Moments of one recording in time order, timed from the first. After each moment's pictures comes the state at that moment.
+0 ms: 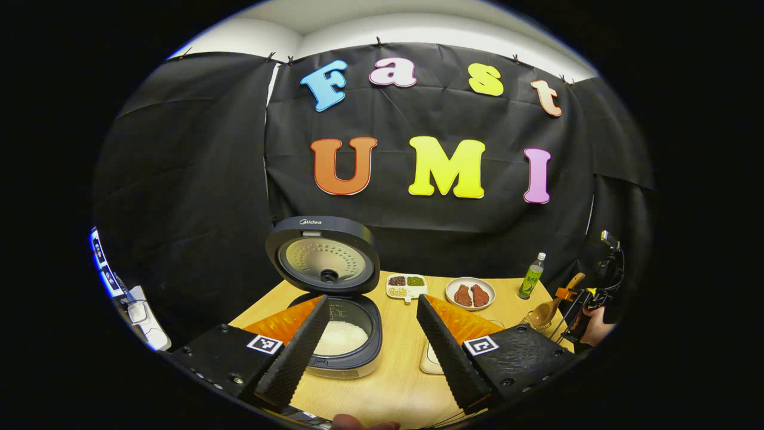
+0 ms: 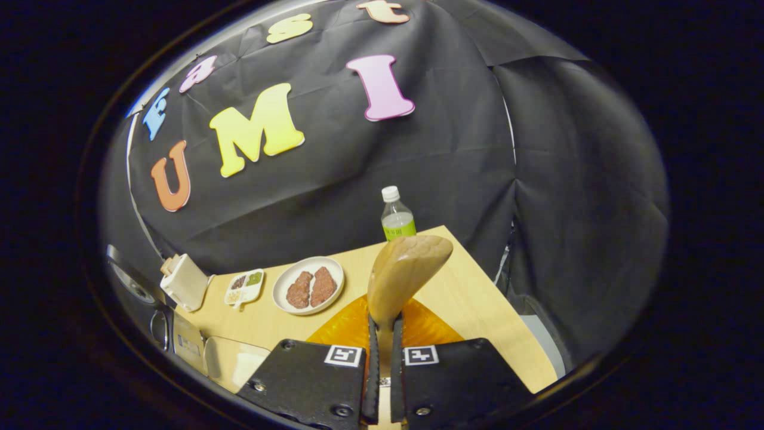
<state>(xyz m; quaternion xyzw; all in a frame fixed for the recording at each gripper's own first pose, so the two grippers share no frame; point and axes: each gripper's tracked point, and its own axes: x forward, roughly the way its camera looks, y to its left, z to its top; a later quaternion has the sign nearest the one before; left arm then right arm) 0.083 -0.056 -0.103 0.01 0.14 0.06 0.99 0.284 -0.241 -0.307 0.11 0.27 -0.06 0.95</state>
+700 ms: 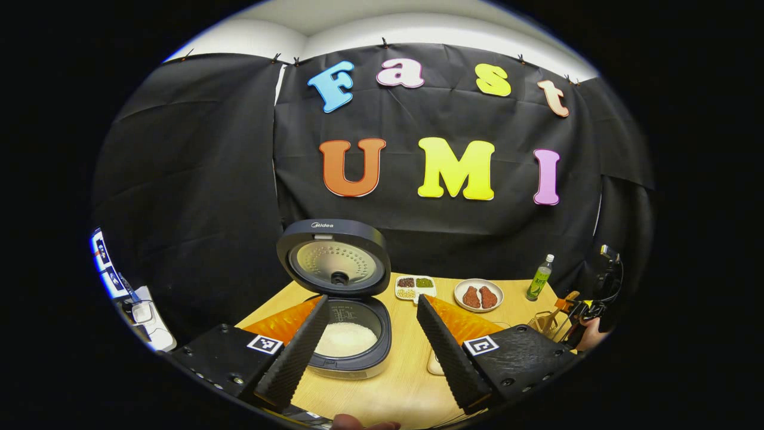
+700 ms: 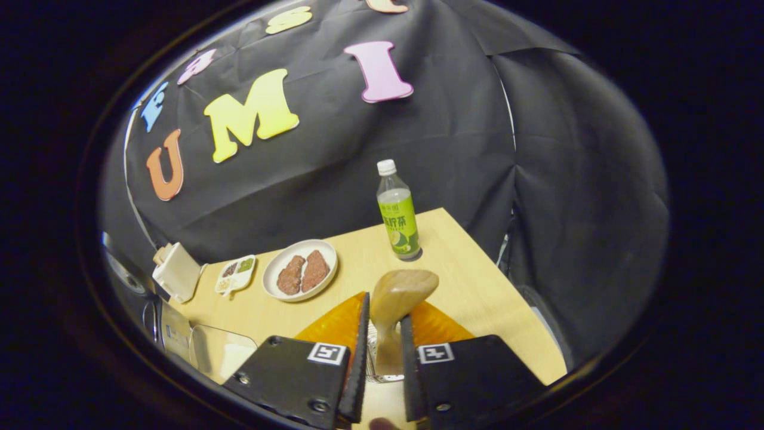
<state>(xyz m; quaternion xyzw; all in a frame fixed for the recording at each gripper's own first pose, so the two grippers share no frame) 0.088 -0.043 -0.099 0.00 0.13 0.08 0.99 0.278 -0.245 -0.313 0.10 0.27 -0.06 0.96</state>
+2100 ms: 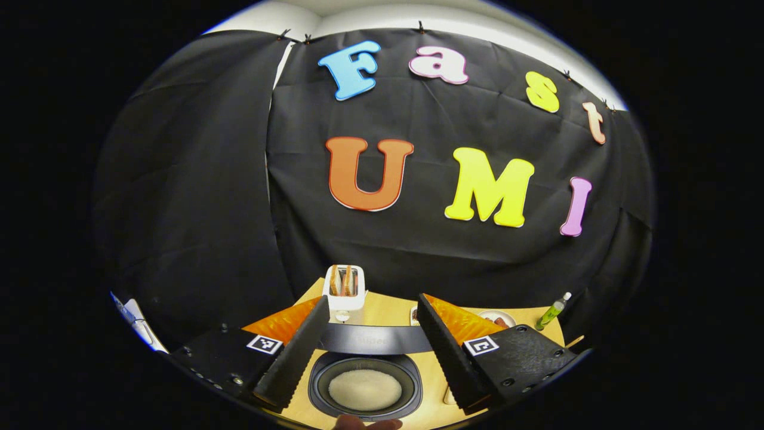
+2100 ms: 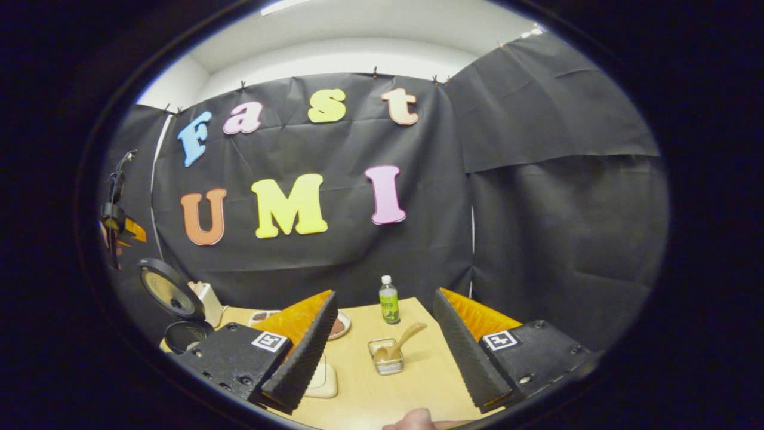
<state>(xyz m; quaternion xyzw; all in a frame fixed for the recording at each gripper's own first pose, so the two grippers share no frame) 0.256 0.075 -0.042 -0.04 0.19 0.06 0.98 0.048 -0.196 -0.081 0.03 0.08 -0.13 0.99</state>
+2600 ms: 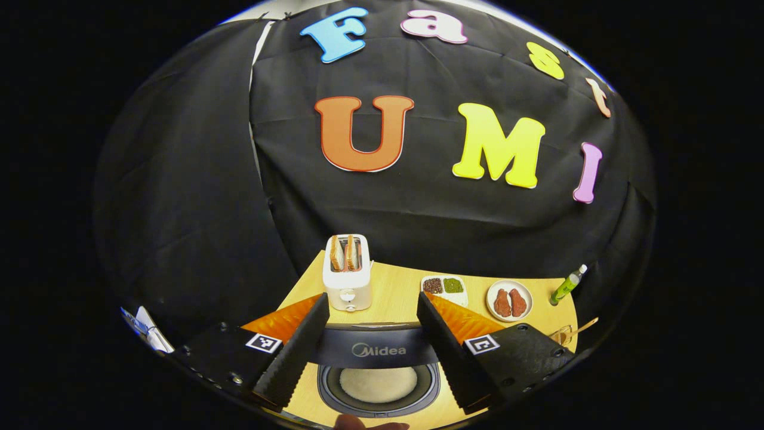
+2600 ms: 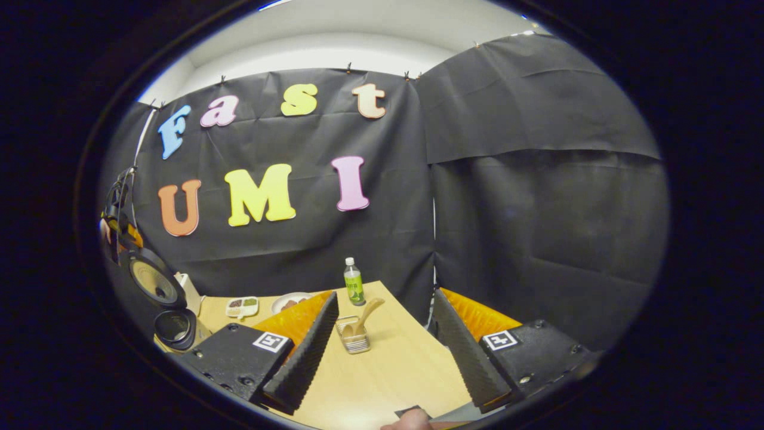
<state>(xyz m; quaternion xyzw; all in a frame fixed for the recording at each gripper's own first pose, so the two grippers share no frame) 0.274 0.075 -0.087 -0.01 0.27 0.05 0.96 -0.018 -0.222 -0.087 0.03 0.10 -0.19 0.98</state>
